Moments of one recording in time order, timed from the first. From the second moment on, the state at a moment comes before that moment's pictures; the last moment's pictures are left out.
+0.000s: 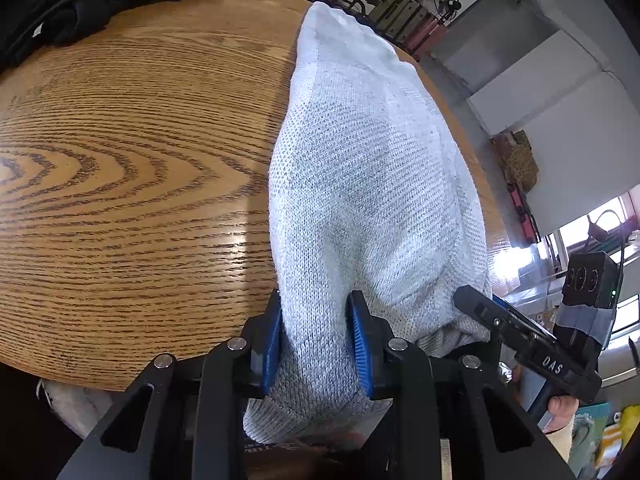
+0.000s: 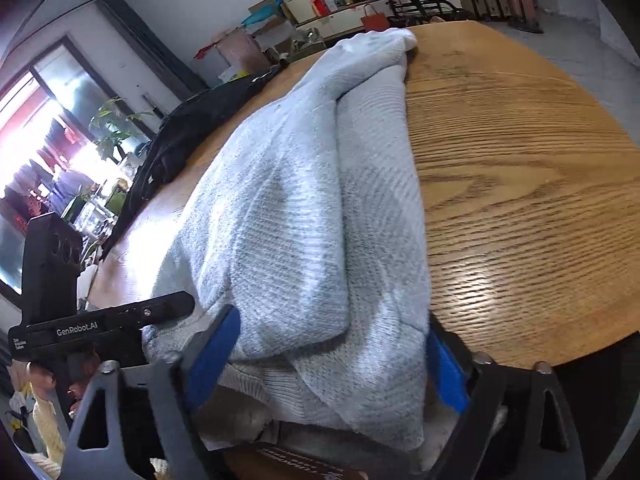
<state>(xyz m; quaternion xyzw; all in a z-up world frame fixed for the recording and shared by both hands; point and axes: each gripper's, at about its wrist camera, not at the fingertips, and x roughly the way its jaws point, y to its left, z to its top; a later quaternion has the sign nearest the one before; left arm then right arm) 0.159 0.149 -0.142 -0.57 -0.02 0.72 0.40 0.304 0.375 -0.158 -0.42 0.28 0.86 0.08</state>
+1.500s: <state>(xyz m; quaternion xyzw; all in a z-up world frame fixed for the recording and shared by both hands) 0.116 0.213 -0.060 -0.50 0.07 0.76 0.41 0.273 0.396 -0.105 -0.39 0.28 0.87 0.08</state>
